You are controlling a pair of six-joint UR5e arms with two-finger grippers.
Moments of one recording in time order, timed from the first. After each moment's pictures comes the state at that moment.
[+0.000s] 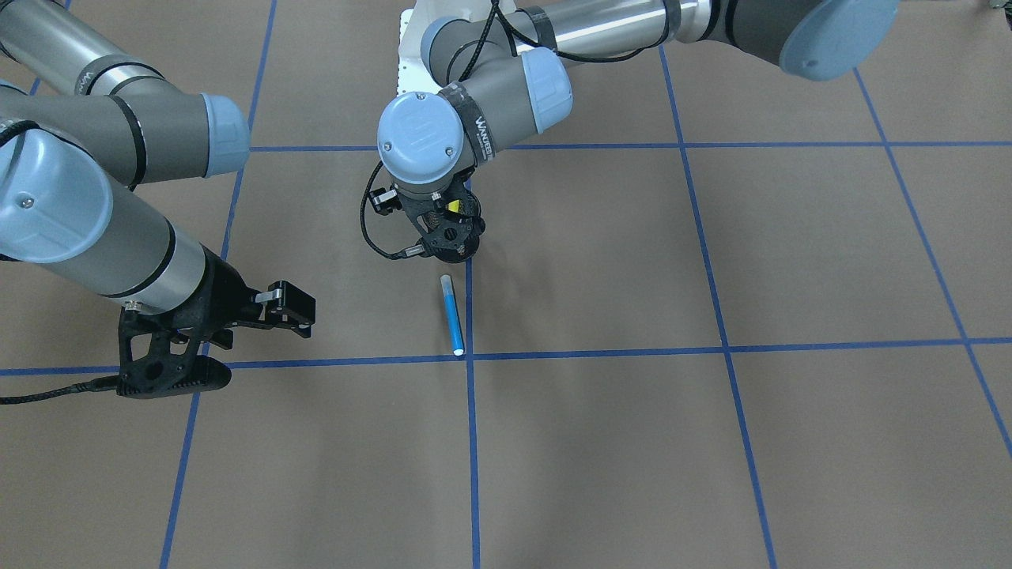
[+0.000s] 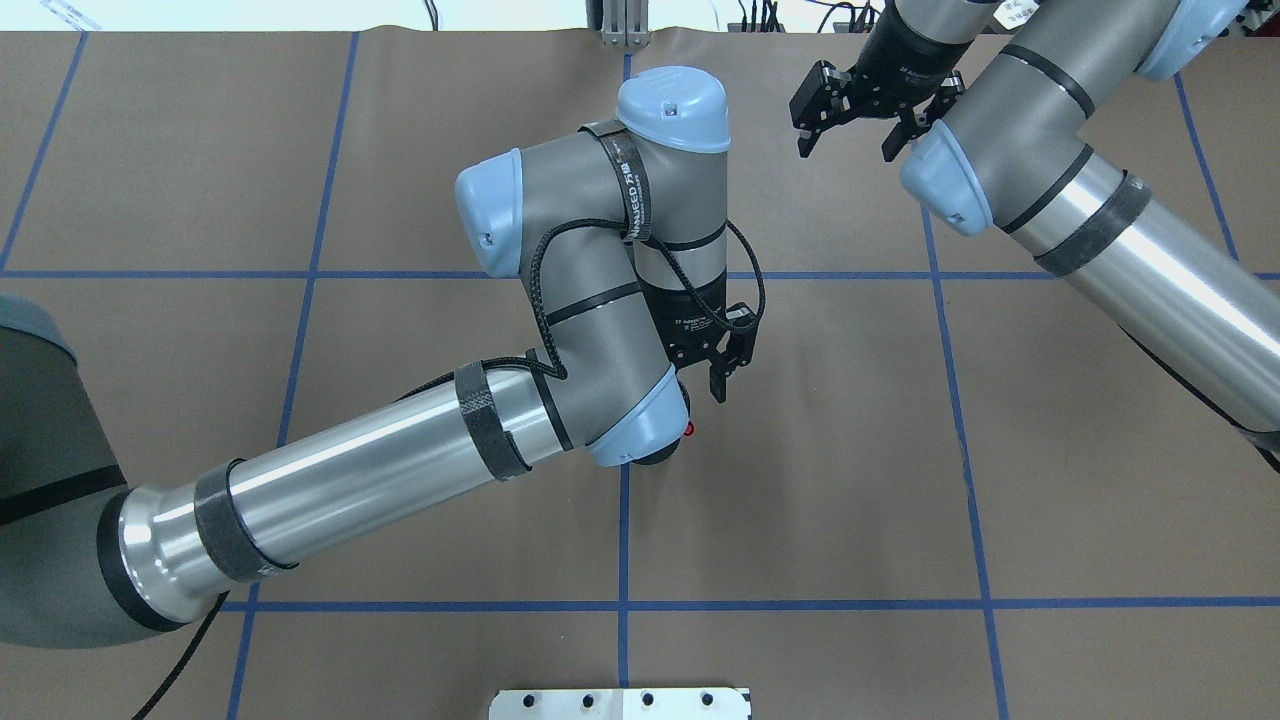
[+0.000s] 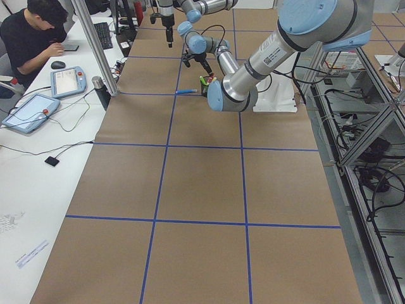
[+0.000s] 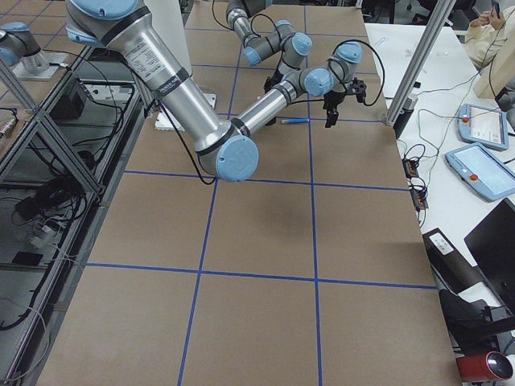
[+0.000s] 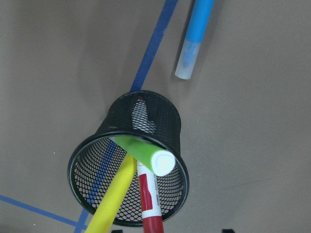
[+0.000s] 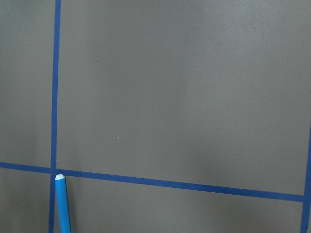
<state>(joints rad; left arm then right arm) -0.57 -2.68 -1.24 -1.40 -2.38 -1.50 1.00 -0.84 1.49 -1.62 2.32 0.75</state>
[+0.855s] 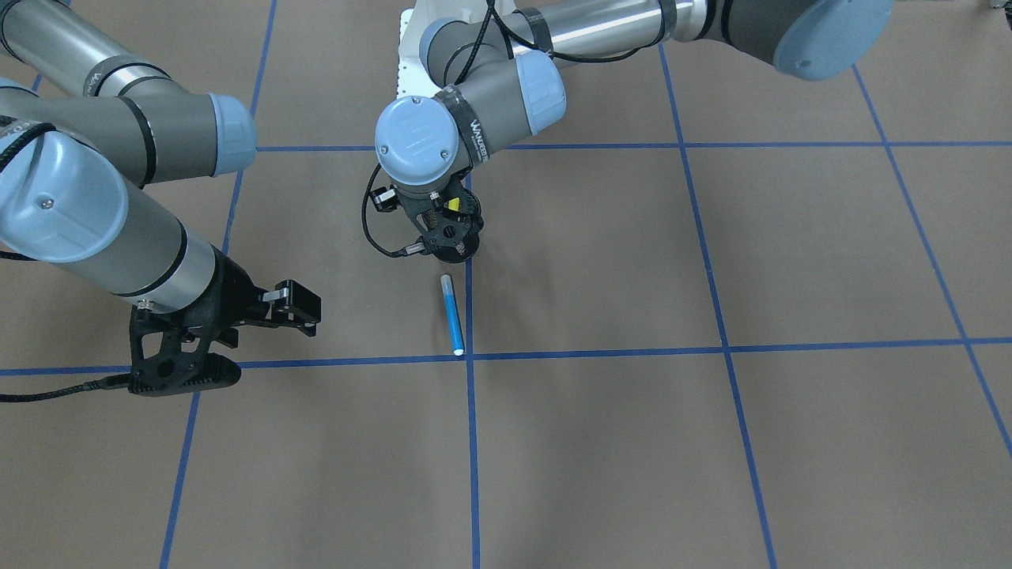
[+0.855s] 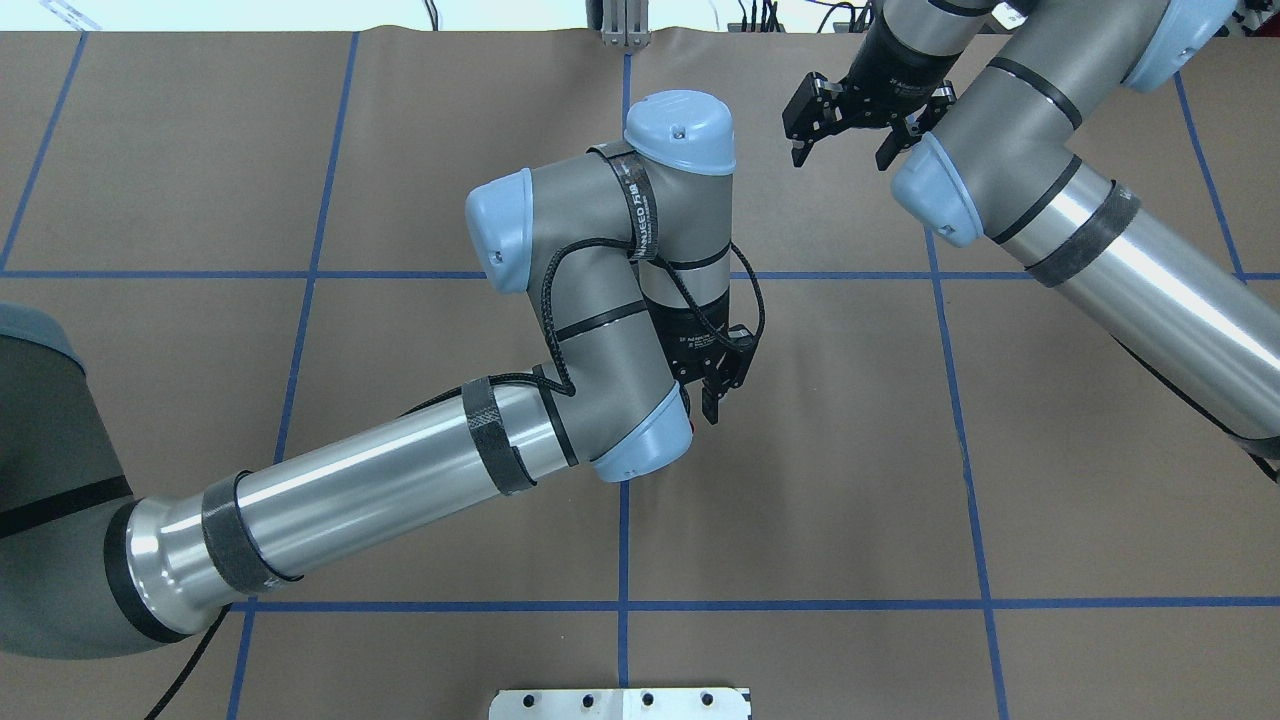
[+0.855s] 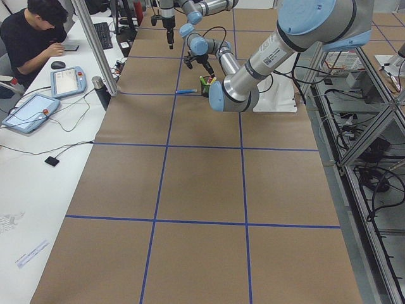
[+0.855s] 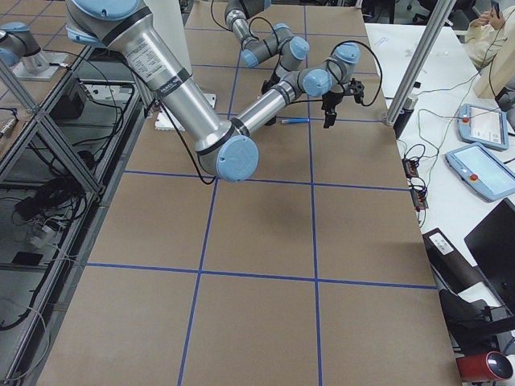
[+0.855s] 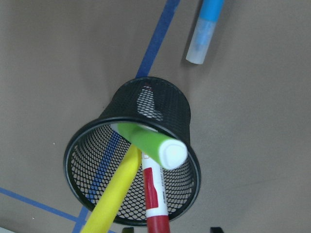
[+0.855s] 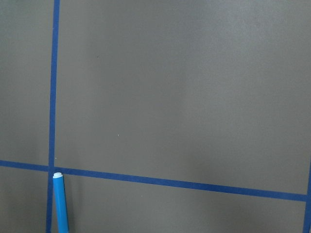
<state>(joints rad) -0.55 -2.68 -1.23 -1.39 -2.38 -1.52 0.98 -0.84 1.49 -1.61 2.31 0.77</state>
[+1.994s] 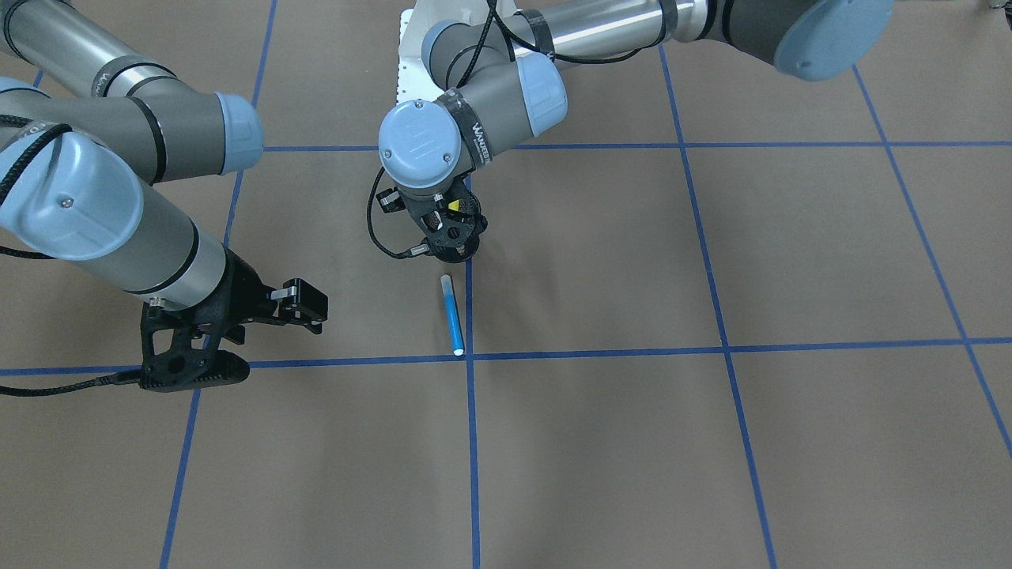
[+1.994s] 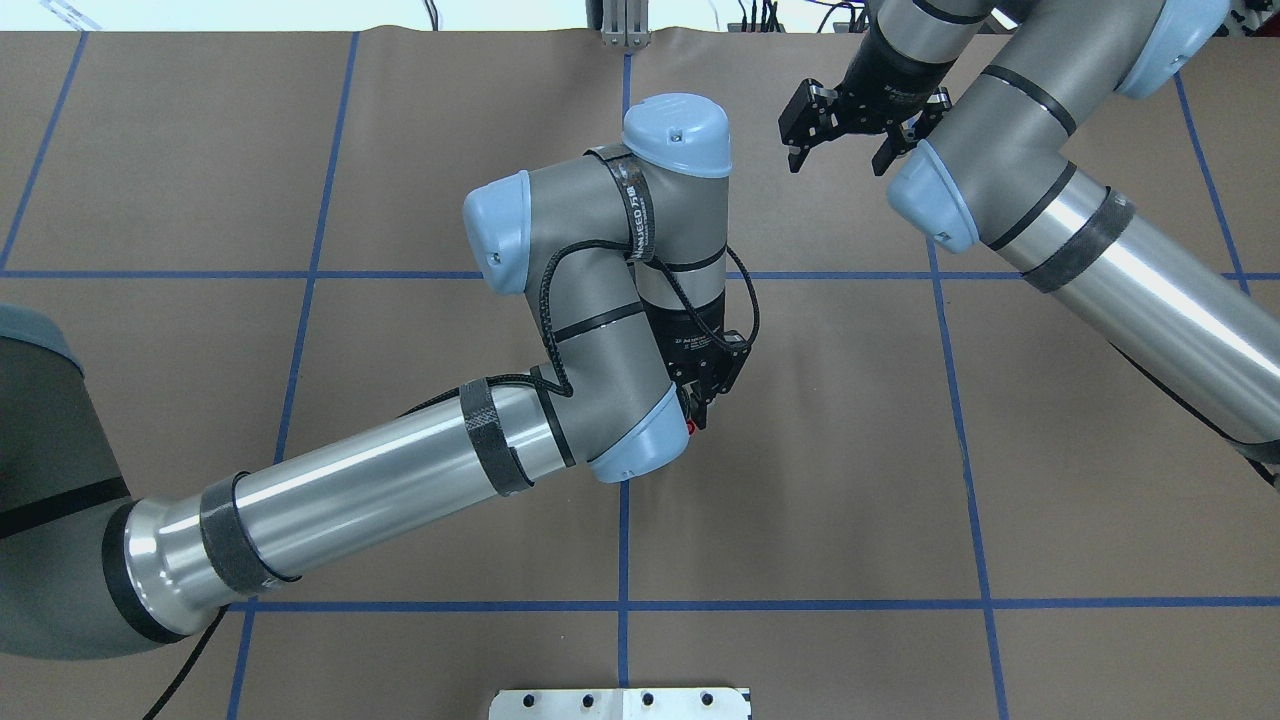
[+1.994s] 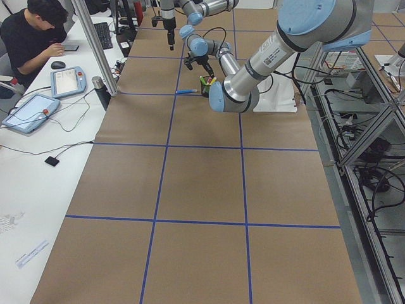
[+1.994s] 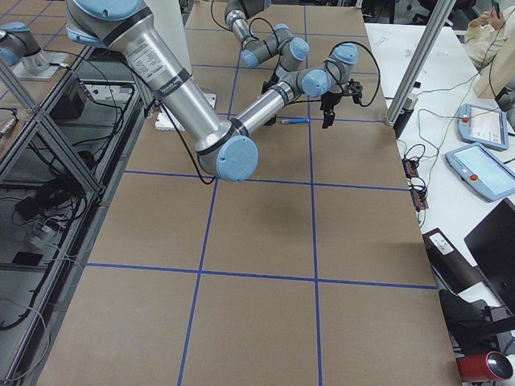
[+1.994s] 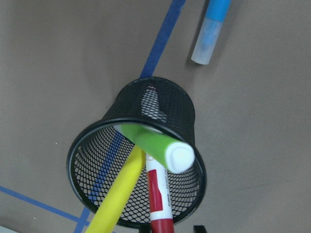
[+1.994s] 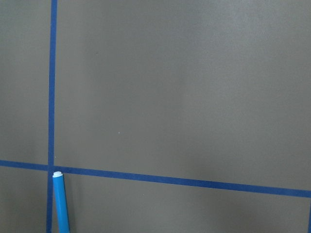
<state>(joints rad) -0.55 -2.67 -1.23 -1.39 -2.38 -1.52 0.97 -0.84 1.49 -1.61 2.30 0.77</state>
